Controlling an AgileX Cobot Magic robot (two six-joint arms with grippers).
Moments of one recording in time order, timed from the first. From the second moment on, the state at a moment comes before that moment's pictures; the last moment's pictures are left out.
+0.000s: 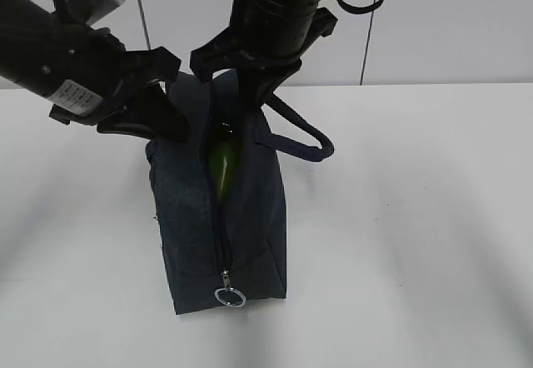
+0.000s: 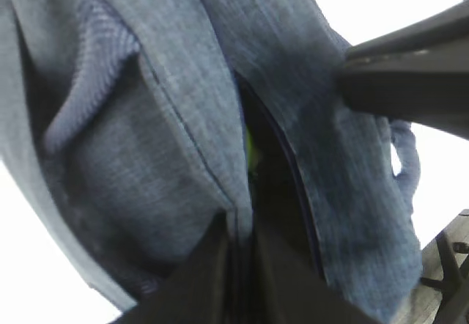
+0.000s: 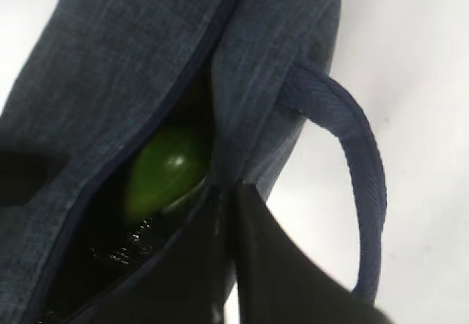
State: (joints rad) left arm -0.34 1.56 -1.18 -0.68 0.84 0.28; right arm 0.61 2.01 -2.01 0.03 1.27 -0.04
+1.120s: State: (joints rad) left arm -0.34 1.56 -1.18 -0.65 0.89 0.28; right arm 0.61 1.86 -2.01 -0.07 1.25 0.01
